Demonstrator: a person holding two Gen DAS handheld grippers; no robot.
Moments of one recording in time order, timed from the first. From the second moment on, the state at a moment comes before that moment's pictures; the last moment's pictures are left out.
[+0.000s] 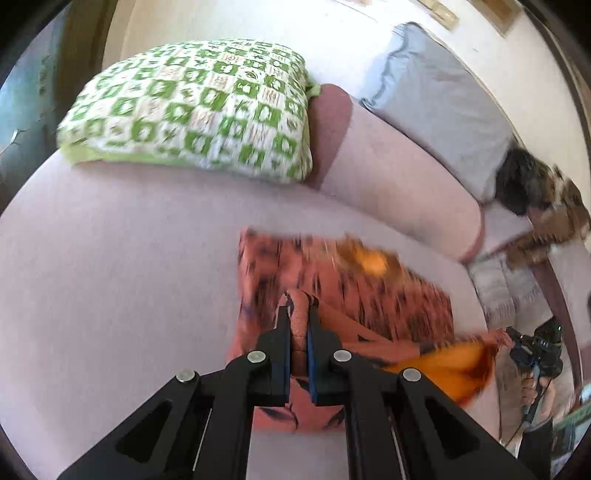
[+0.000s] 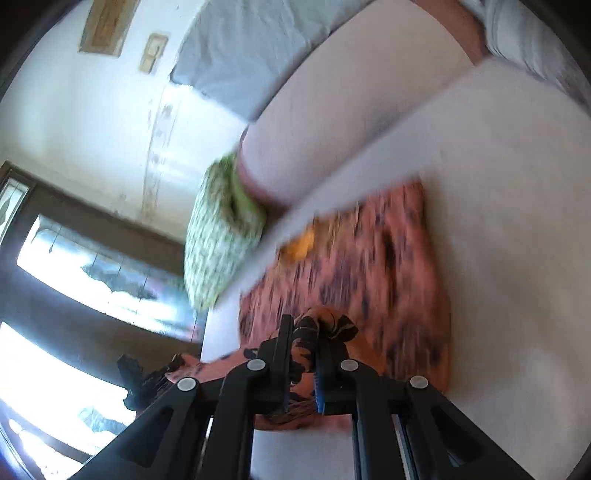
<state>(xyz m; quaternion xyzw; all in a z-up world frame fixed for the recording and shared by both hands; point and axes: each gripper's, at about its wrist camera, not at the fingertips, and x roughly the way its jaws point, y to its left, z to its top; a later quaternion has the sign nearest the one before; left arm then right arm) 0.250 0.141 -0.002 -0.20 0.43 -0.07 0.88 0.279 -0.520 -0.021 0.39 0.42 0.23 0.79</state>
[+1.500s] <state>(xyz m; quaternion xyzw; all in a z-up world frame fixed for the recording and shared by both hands) 0.159 0.117 -0.036 -0.29 0.39 0.04 0.87 0.216 -0.445 -0.035 0.45 0.36 0.08 0.81</state>
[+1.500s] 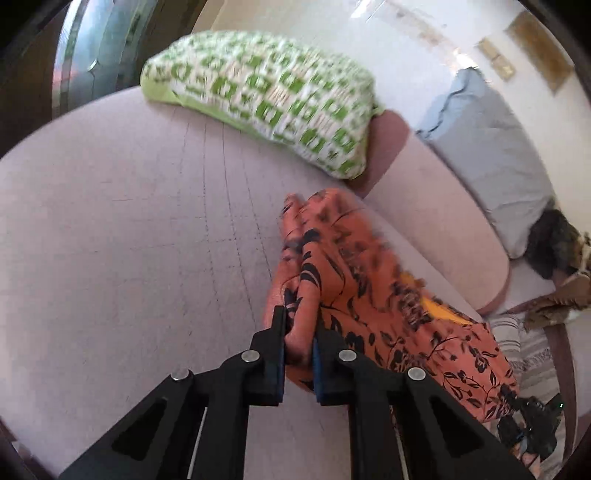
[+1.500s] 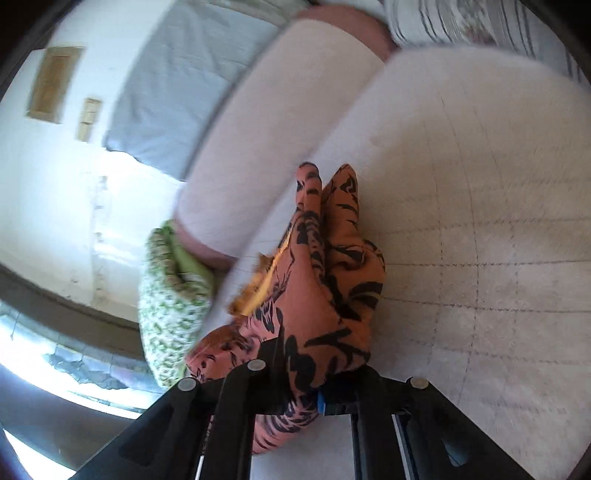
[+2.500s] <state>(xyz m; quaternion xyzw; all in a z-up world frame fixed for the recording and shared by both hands) 0.220 0.123 -0.070 -0.05 0.46 -0.09 0.88 0.251 -0.437 -0.074 0.14 0.47 0.12 0.86</state>
